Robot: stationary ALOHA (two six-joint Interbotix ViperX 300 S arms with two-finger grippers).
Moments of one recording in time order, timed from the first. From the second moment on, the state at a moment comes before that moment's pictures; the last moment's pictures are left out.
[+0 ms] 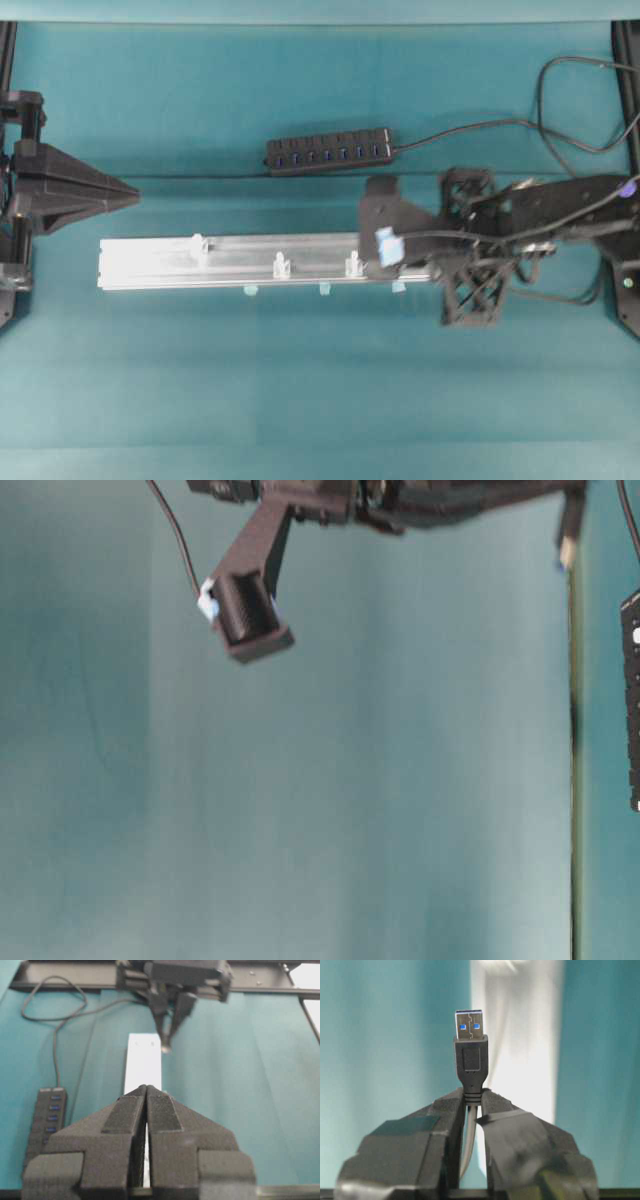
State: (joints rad) left arm 0.04 -0.89 0.92 0.01 0.15 0.01; right arm 0.03 -0.13 0.51 -0.11 1.01 0.11
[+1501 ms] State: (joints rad) left arm 0.04 -0.89 0.91 0.01 0.12 0.01; right arm -0.02 0.05 0.53 -0.12 0.68 0.11
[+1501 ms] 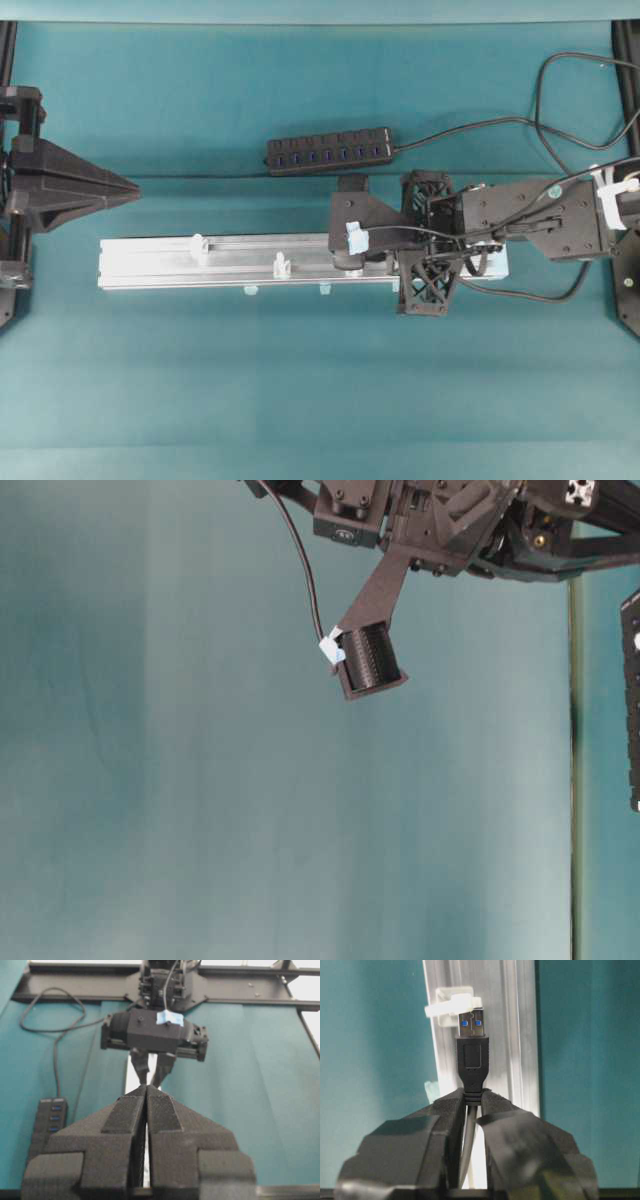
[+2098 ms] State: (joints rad) left arm 0.05 -0.87 0.91 0.01 0.12 0.01; right arm 0.00 0.07 0.53 -0.12 0.64 0.07
